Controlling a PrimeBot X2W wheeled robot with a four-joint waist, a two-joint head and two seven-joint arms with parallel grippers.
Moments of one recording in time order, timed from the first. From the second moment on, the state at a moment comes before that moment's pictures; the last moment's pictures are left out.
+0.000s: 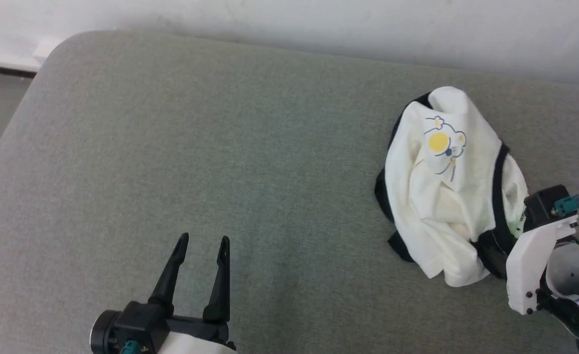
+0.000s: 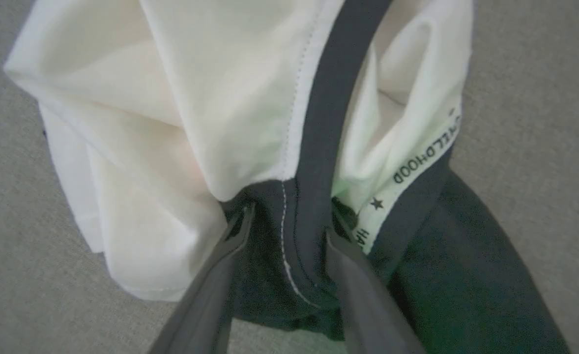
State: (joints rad) left arm 0.12 0.06 -0.17 -0.11 -0.16 -0.01 -0.26; right arm -0.20 -0.44 0.17 0.13 0.49 0.13 0.63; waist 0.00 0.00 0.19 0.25
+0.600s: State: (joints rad) left arm 0.12 0.06 -0.16 -0.09 -0.16 -0.01 -0.26; right arm -0.21 -0.48 -0.19 -0.02 0.50 0.13 0.56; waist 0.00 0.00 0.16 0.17
